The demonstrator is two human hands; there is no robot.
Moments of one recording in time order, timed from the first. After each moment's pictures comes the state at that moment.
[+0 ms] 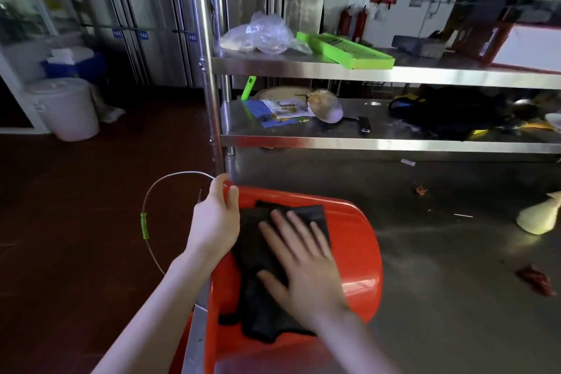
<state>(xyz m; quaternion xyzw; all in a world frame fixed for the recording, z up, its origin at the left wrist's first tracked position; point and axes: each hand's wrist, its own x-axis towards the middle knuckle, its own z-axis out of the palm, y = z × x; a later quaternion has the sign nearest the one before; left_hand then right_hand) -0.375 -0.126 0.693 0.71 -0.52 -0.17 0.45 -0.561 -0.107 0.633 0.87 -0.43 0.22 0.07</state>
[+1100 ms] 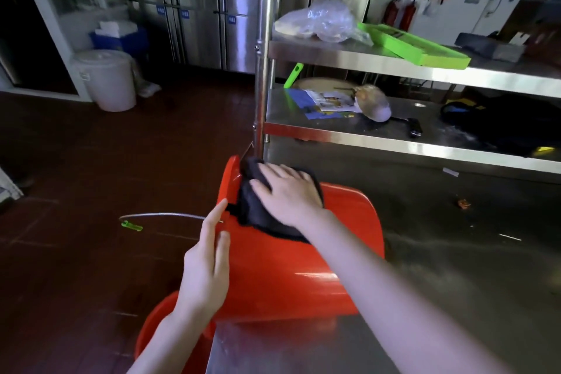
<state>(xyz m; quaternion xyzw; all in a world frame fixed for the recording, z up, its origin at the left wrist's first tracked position) -0.316 -0.044 0.622 0.64 -0.53 -0.13 0.54 -0.428 -0.204 0.683 0.88 -0.45 0.11 -0.05</state>
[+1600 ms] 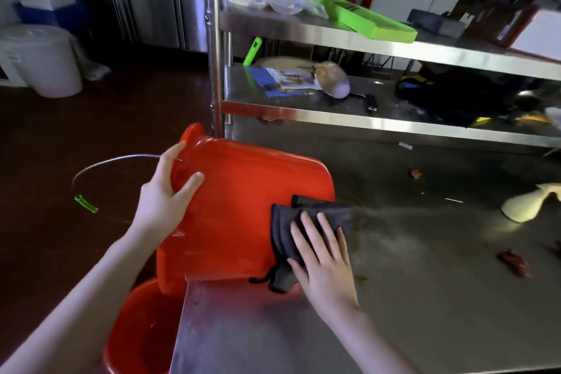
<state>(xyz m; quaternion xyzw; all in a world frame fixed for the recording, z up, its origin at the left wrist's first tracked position) -0.287 -0.111 0.645 0.66 -0.53 -0.17 0.51 -0.593 -0.098 0.563 0.85 -0.47 0.20 0.13</state>
